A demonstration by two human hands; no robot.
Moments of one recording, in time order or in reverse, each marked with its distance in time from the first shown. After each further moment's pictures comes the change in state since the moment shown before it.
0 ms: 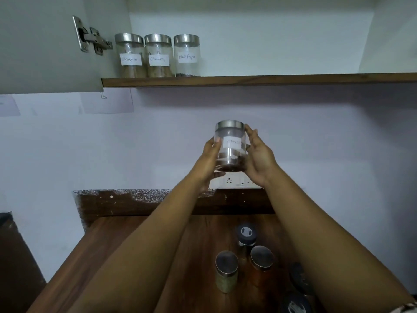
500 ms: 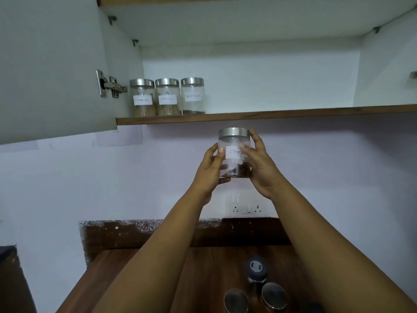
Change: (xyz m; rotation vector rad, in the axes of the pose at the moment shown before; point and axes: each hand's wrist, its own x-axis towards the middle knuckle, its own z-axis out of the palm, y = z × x) left_hand 0.012 0.051 -0.006 -0.020 0.061 0.224; right_hand 0.008 -0.041 0.021 -0.183 -0.155 -0.244
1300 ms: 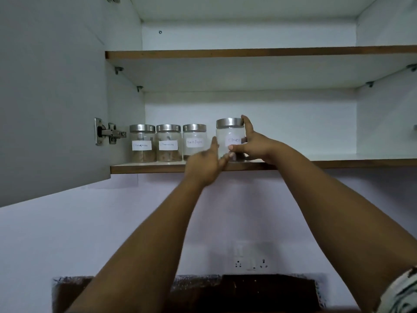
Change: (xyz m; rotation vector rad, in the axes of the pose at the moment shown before) left_hand 0.157 0.068 -0.034 1.266 0.243 0.547; right_hand 0.163 -0.115 0.012 -0.876 -0.124 -0.015
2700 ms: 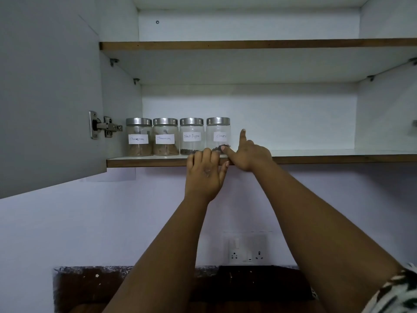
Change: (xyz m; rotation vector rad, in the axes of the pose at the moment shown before) left_hand -0.048 0.016 0.026 0.250 0.347 0.103; right_hand 0.002 0.029 0.033 -0.715 0.242 0.123
